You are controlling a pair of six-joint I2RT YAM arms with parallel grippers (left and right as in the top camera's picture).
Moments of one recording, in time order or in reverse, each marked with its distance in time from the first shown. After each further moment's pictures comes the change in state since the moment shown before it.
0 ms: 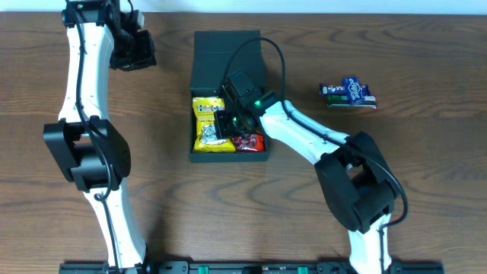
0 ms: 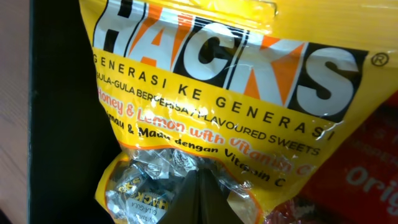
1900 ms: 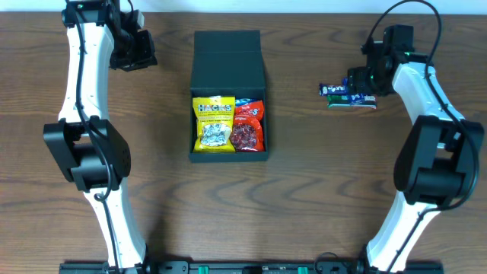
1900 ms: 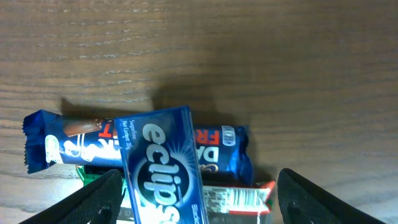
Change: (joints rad) left arm 0.000 0.000 0.000 0.000 0.000 0.000; right arm -0.760 0.034 0.137 -0.163 0.288 -0.595
